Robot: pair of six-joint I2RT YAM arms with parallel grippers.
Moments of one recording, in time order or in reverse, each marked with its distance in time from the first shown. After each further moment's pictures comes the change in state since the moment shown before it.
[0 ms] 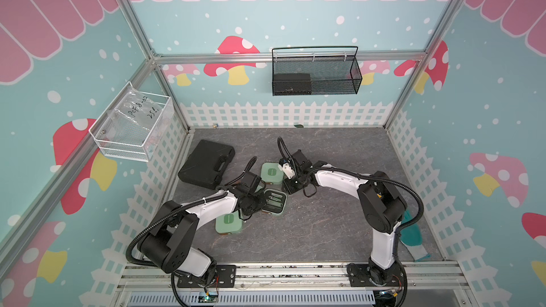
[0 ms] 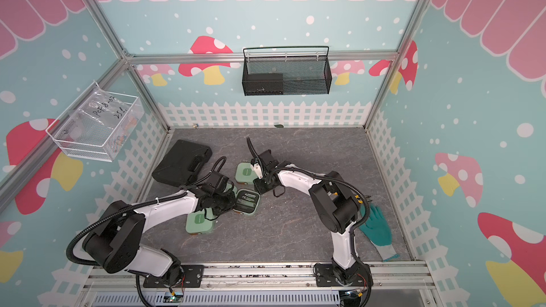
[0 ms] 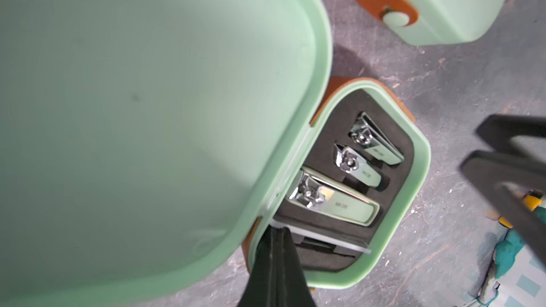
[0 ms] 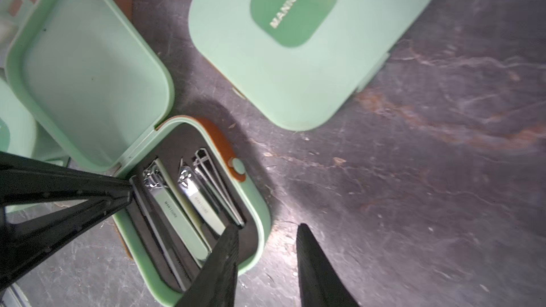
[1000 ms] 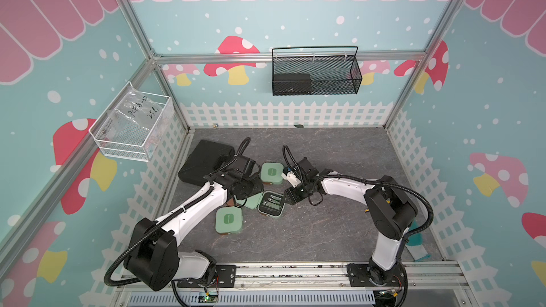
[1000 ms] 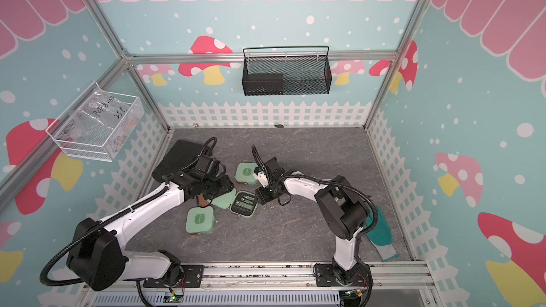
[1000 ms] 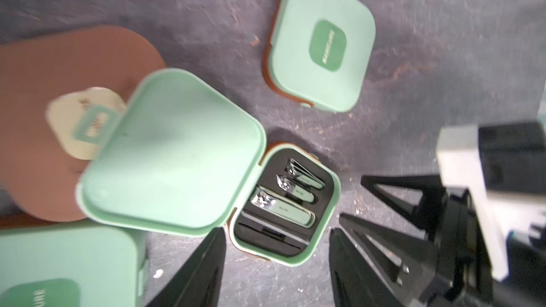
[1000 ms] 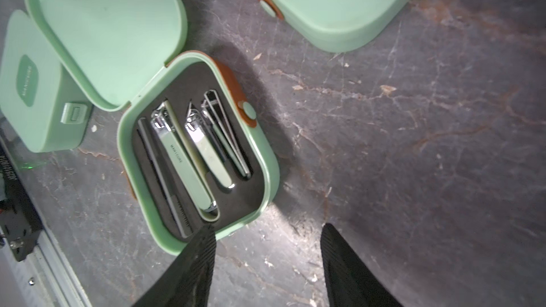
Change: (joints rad) left arm 0.081 -0.142 0.248 -0.296 -0.160 0.105; right arm 0.016 -0.110 -0.216 0.103 -0.126 0.031
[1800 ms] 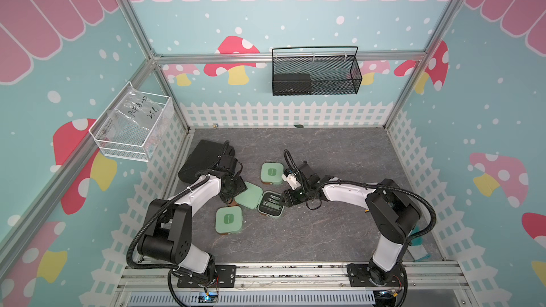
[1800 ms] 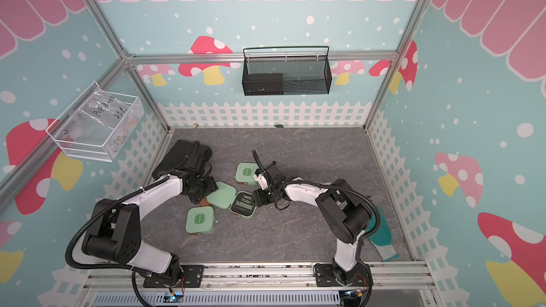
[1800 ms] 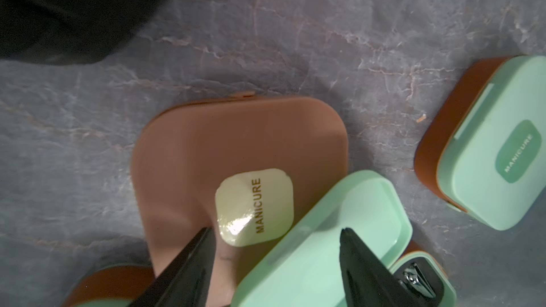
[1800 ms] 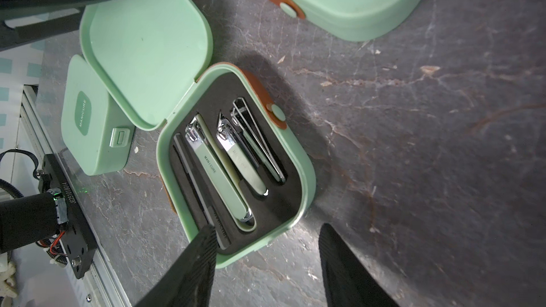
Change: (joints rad) left arm 0.237 0.179 -0.077 0.097 0.032 0.049; right arm 0.026 -0.020 -0.084 0.145 -0.038 0.188
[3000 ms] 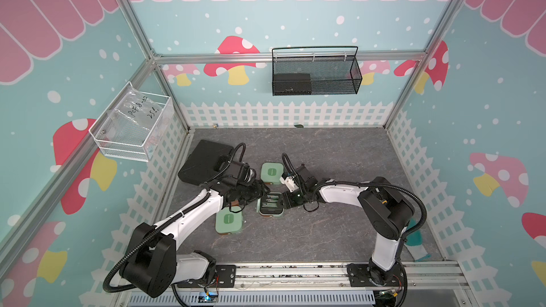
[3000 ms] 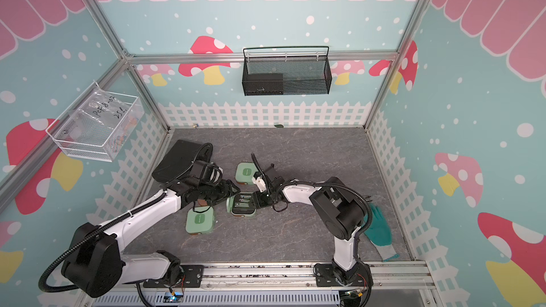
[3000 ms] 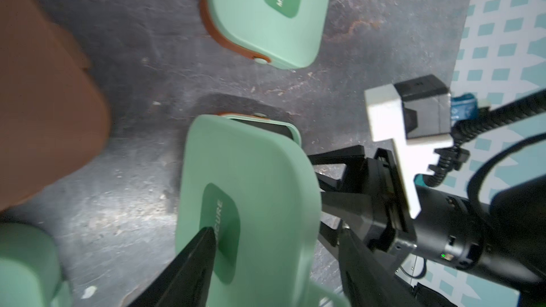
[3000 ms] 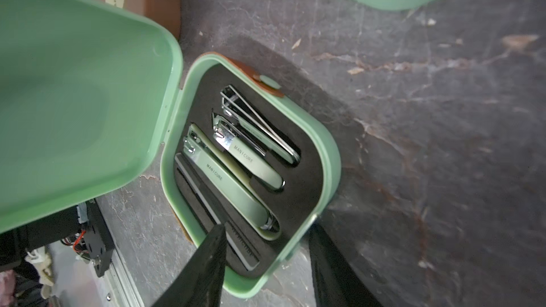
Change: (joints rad) left arm -0.257 -0.220 -0.070 0.113 0.298 -0.053; right arm 0.012 0.055 -0.014 0.081 -0.062 0.059
